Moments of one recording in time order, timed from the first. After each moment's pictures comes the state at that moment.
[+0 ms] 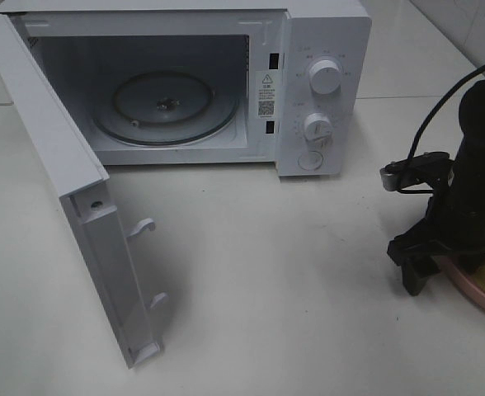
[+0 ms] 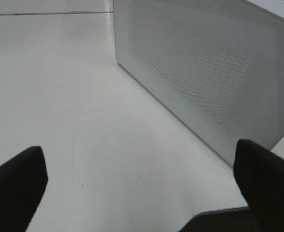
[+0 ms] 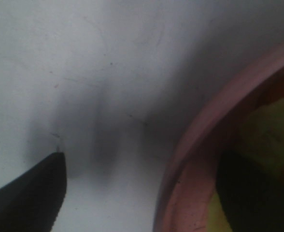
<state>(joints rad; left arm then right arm) 0.06 -0.01 -0.52 -0.23 1.09 0.15 0.17 1.87 -0.89 -0.09 0.63 -0.04</state>
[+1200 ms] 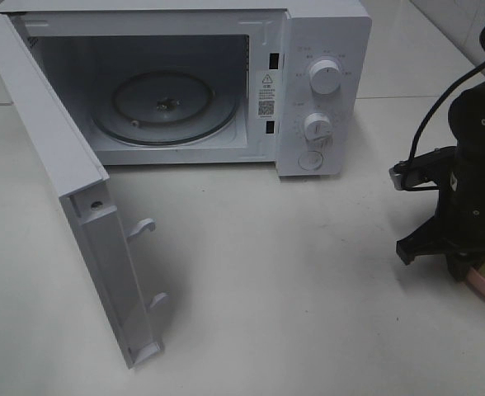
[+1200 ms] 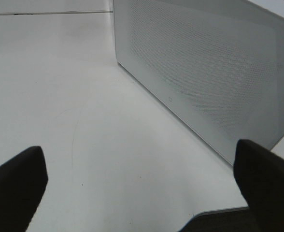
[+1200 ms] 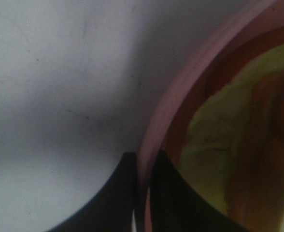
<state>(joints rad) 0.06 -0.01 -0.52 -0.23 1.09 0.15 0.22 1.86 -0.90 -0.32 0.68 0.24</state>
